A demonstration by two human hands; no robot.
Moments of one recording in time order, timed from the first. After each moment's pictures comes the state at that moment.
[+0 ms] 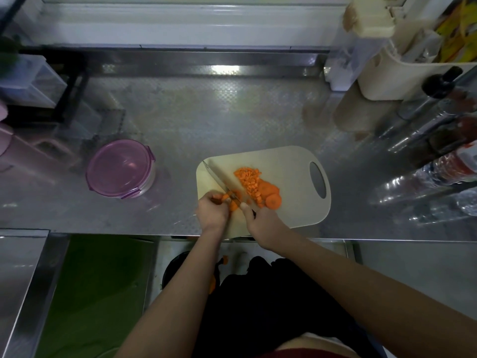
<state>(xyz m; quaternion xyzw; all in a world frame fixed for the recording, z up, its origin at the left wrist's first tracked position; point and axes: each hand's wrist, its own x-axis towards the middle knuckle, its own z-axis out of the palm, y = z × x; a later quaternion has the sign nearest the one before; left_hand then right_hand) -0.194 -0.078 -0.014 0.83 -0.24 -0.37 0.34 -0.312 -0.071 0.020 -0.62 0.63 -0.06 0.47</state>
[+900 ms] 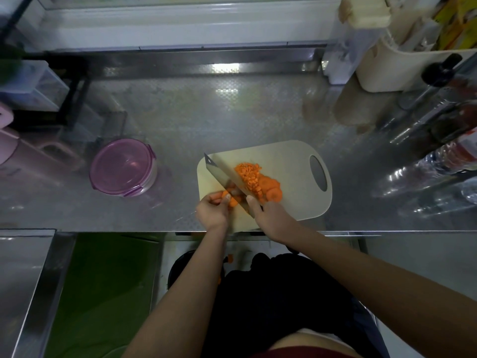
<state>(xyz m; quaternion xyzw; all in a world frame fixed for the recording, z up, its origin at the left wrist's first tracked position) -0.205 -0.072 -0.020 0.79 -0.14 -0.40 0.44 -0.330 -0.074 0.032 -0.63 0.59 -0.03 0.49</state>
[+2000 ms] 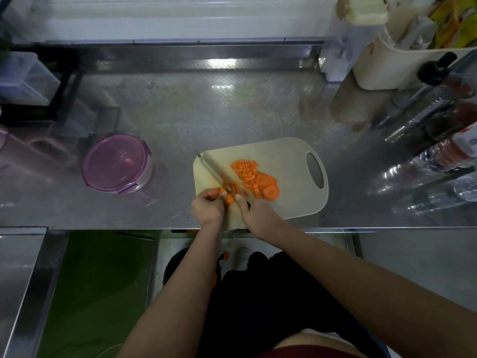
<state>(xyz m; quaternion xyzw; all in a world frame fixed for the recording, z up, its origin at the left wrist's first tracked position) -0.201 -0.073 -0.014 0.82 -0.15 -0.38 0.40 -0.310 -0.068 0.010 -0.61 0.63 -0.08 0.48</state>
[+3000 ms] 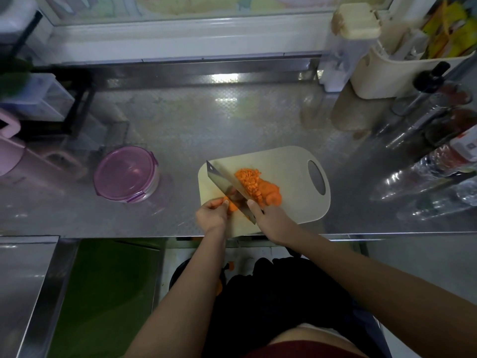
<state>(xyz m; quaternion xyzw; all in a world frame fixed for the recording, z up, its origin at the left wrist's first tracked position) -0.203 -0.072 -0.008 0.80 -0.07 -0.42 0.42 -0.333 -0.074 0.031 -0.63 0.59 -0.02 0.51</state>
